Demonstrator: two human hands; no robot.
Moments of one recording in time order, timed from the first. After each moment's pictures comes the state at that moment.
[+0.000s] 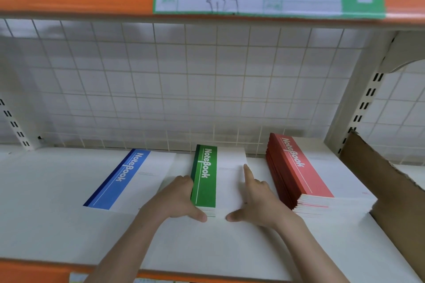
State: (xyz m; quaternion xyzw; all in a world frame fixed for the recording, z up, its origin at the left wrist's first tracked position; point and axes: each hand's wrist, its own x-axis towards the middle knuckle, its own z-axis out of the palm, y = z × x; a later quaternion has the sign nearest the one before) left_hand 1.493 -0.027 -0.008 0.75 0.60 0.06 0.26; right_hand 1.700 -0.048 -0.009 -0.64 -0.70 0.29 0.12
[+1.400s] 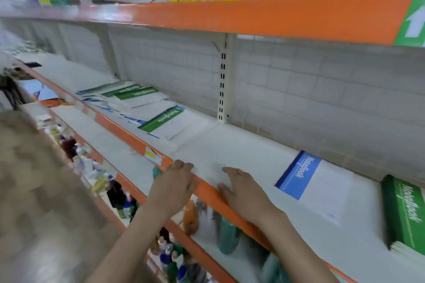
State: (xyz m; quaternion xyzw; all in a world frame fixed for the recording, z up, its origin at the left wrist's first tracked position) left_hand 1.163 -0.208 0.009 0.56 0.82 0.13 -0.01; right_hand 1.322 -0.110 0.000 -0.33 -0.91 0.21 0.12
